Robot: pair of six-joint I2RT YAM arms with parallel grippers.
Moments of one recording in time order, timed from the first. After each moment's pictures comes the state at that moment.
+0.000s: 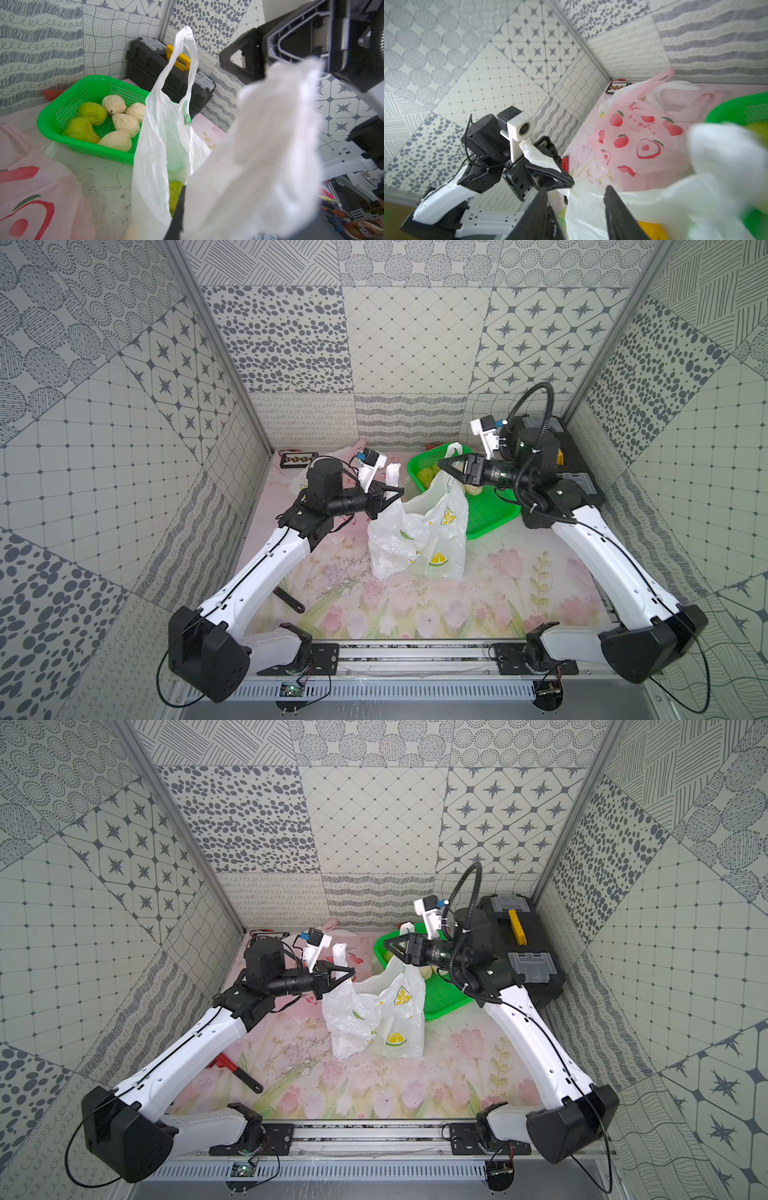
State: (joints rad) left arm -0.45 1.24 1.11 -0.17 0.74 -0.21; right arm 0.34 1.24 1.37 -0.37 -0.69 0.54
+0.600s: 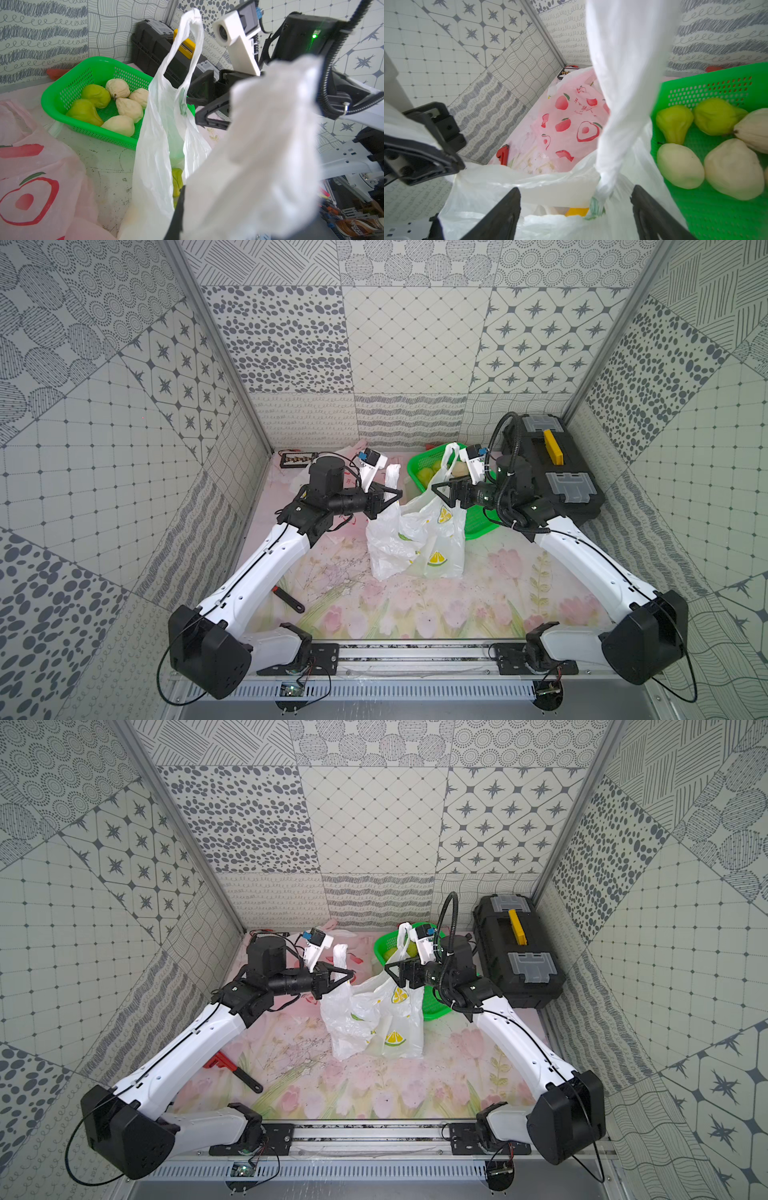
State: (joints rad) left arm -0.45 1.25 1.16 -0.30 0.73 -0.20; right arm 0.40 1.33 1.14 -0.21 -0.46 0.26
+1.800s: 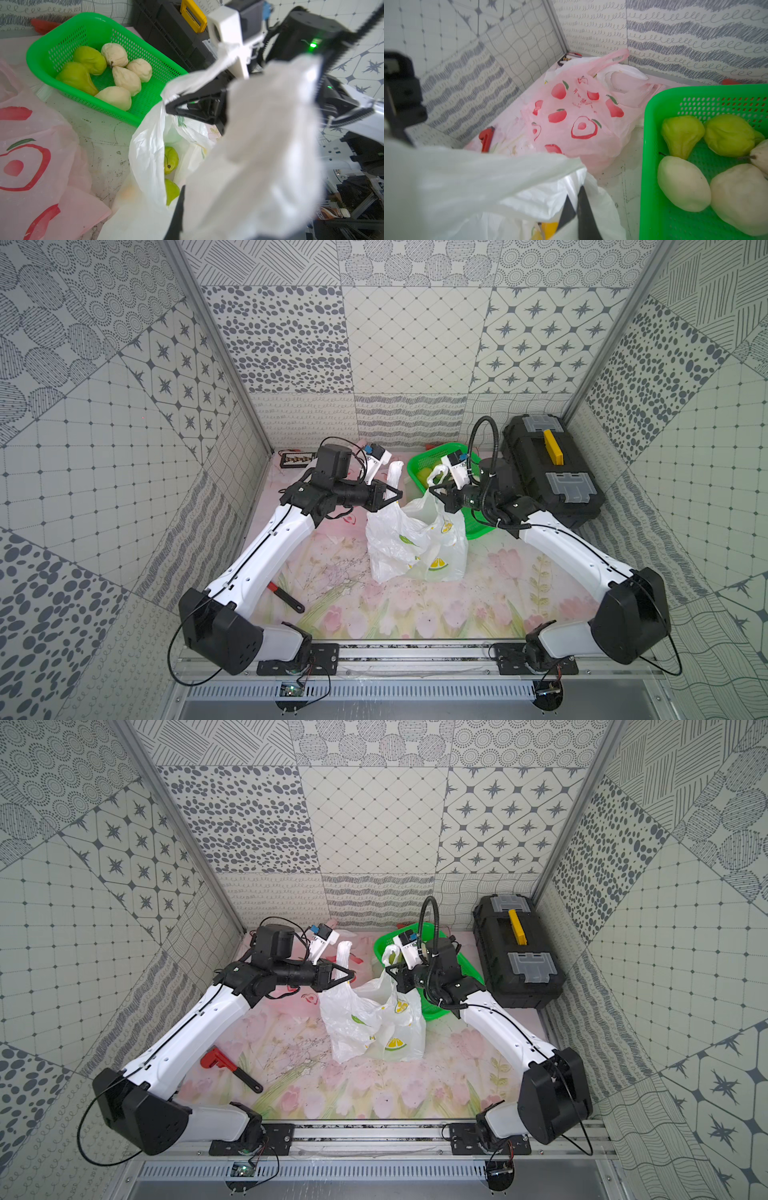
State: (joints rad) left arm -0.44 1.41 1.41 -0.64 0.75 -0.18; right arm 0.53 1.39 1.14 -0.25 -0.41 0.05
